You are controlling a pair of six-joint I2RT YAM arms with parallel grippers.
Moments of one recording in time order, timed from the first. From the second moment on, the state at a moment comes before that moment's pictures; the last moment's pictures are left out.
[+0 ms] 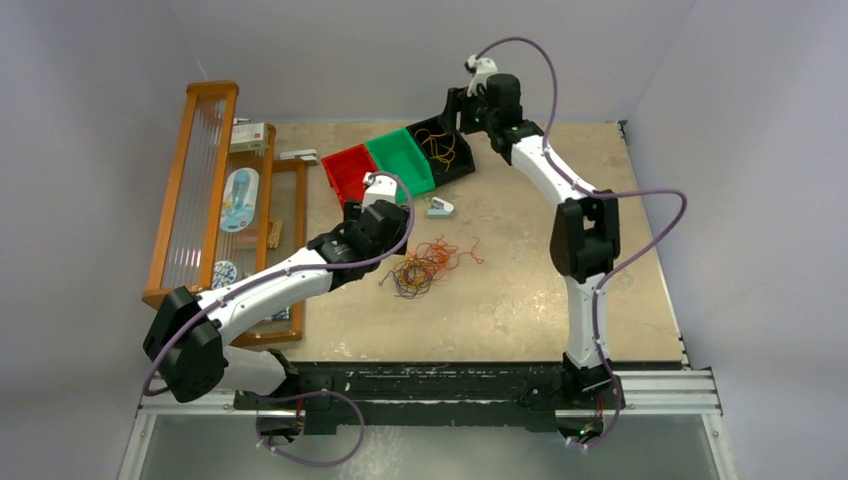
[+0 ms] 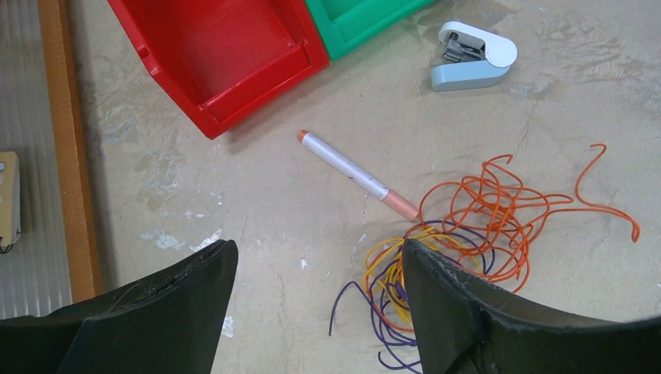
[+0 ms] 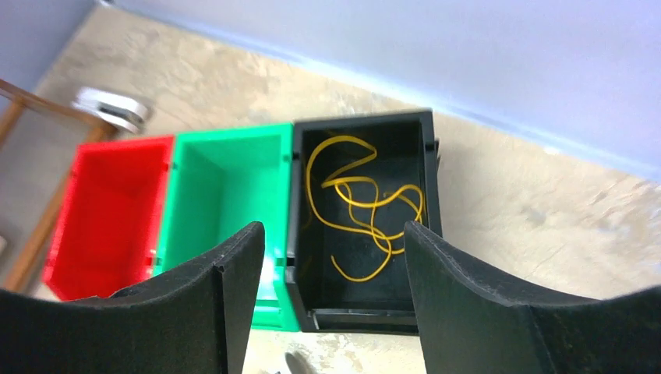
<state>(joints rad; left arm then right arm) -0.80 1.34 0.97 -0.33 -0.60 -0.41 0.33 2.22 1.97 -0.14 -0.20 0.15</state>
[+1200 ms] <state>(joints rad) -0.64 1.61 0.96 -0.19 -0.22 -0.48 0.55 1.56 0.99 -0.07 -0.28 0.41</state>
